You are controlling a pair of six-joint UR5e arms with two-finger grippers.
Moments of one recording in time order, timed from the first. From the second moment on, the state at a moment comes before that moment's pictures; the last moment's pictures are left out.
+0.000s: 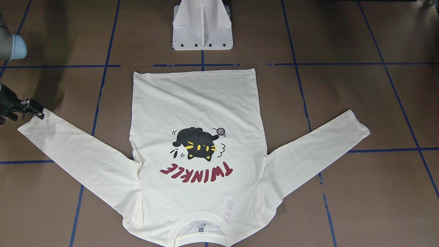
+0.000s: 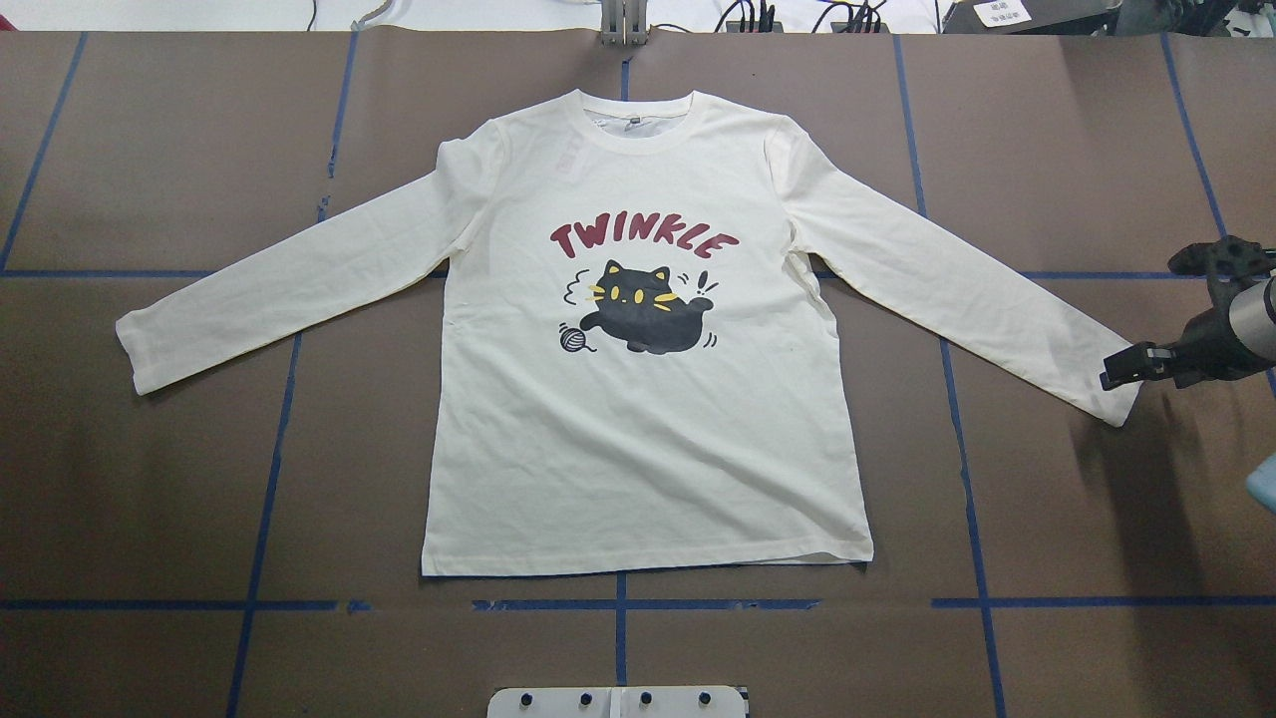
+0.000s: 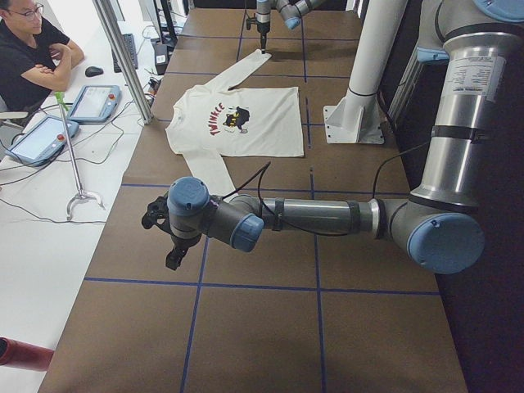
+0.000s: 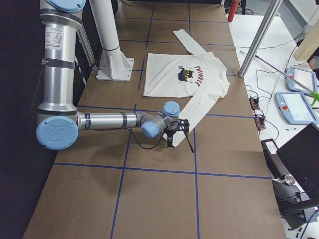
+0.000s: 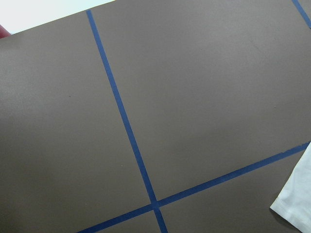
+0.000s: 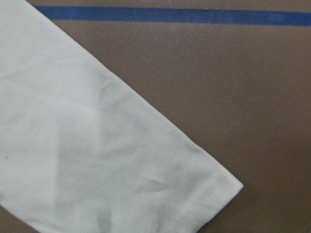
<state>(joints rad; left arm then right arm) -1.55 -1.70 -1.46 -1.97 -2.39 0.05 0.98 -1.65 1.60 -0.98 2.18 0.75</state>
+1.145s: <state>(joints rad) -1.55 -1.70 -1.45 -1.97 -2.39 0.05 0.96 -1.65 1.57 -0.98 2.20 0.75</state>
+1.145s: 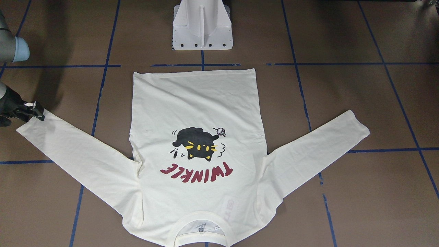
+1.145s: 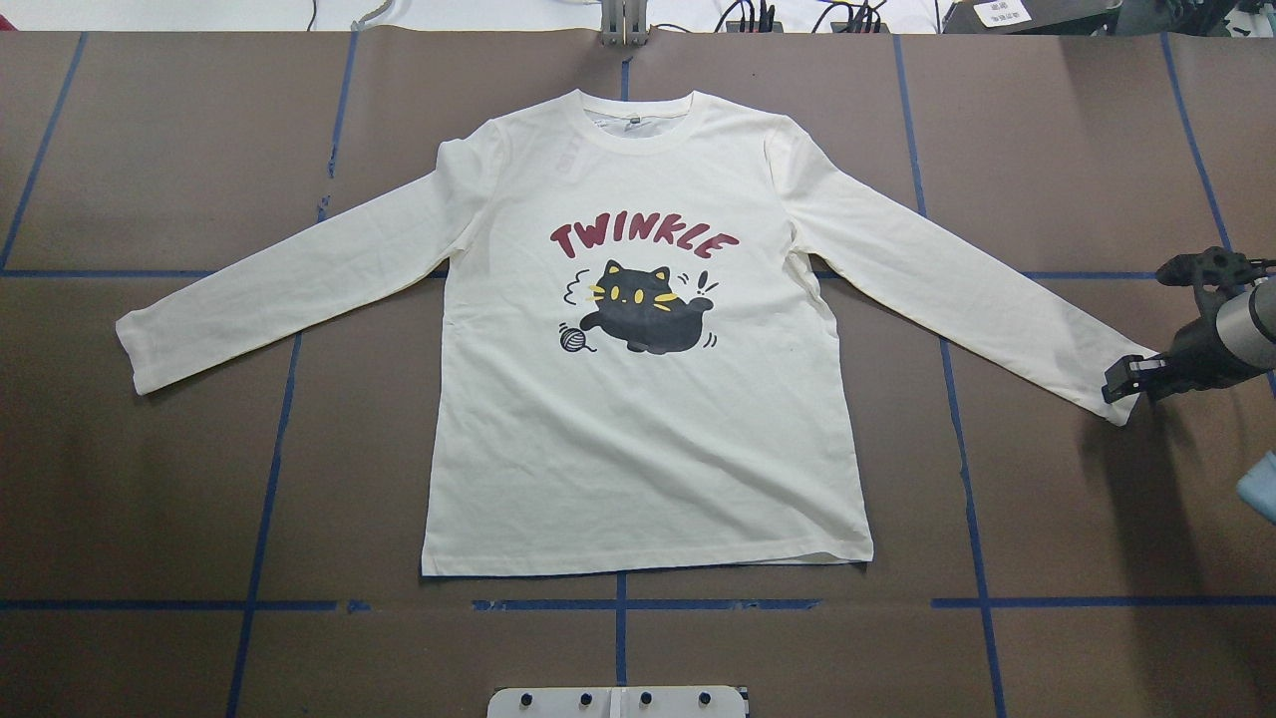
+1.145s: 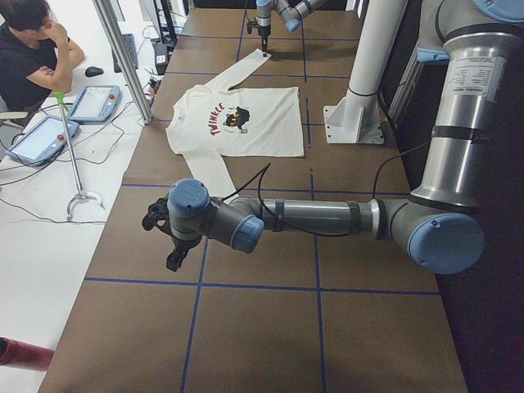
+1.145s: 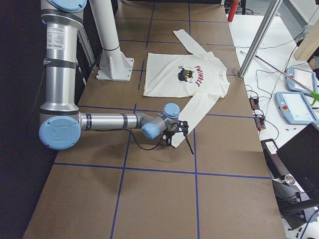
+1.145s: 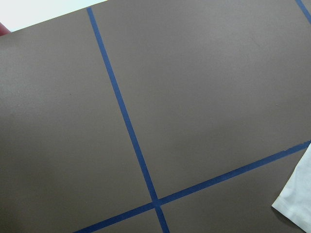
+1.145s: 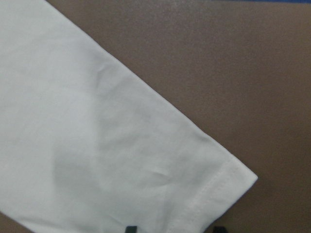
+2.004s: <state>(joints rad) -1.55 -1.70 -1.45 -1.97 -2.39 0.05 1.00 -1.62 1.63 -0.98 2.25 0.75</state>
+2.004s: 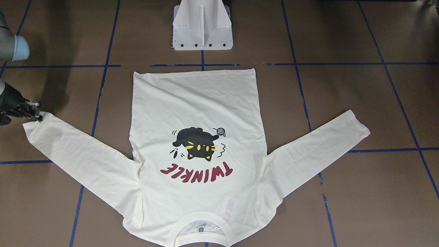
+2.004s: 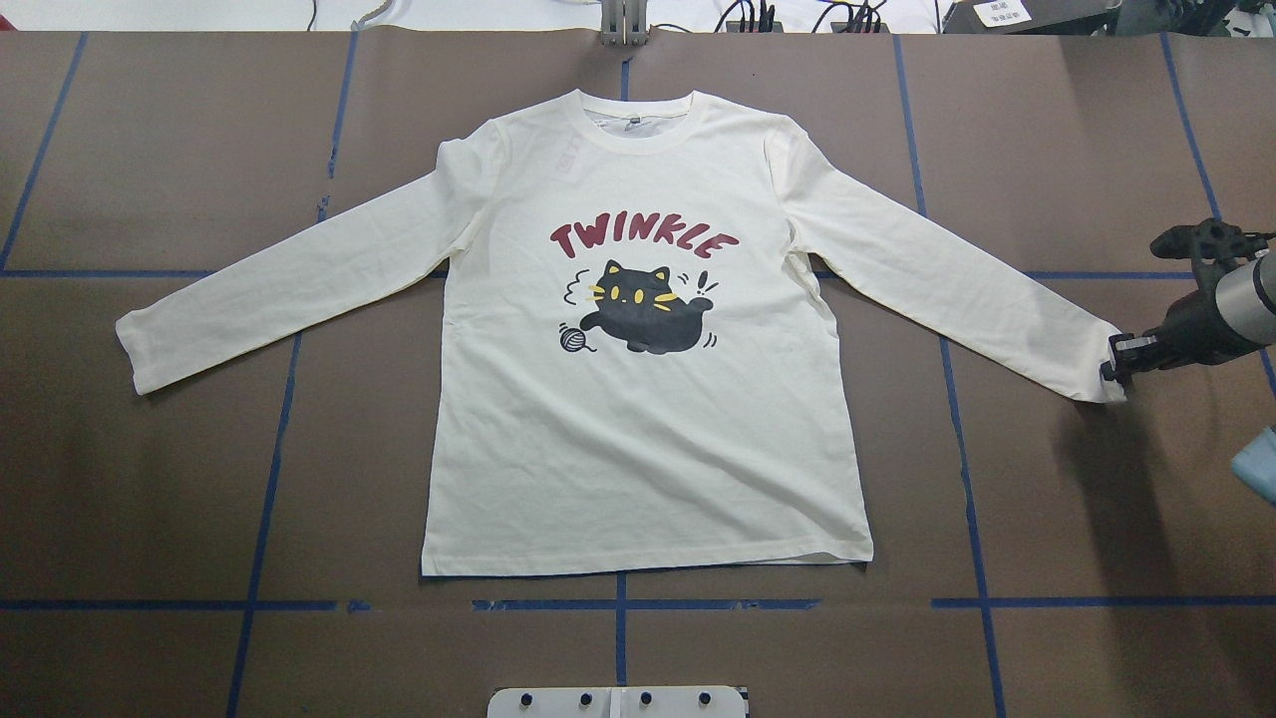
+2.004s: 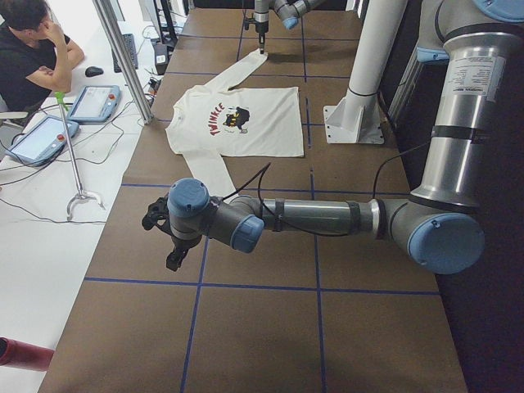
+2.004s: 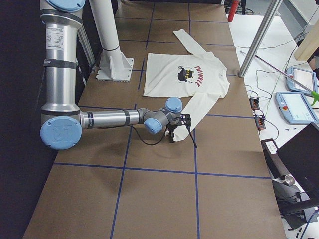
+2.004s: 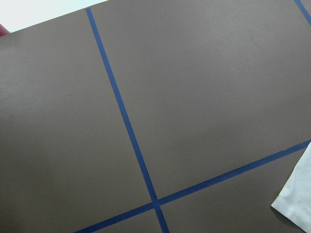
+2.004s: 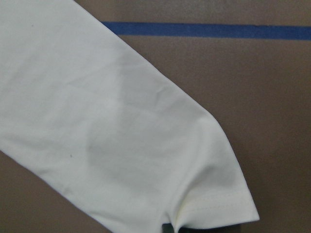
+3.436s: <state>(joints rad) -1.55 -1.70 -1.44 -1.97 -2.39 0.05 0.86 -0.70 1.36 -0.98 2.21 1.22</state>
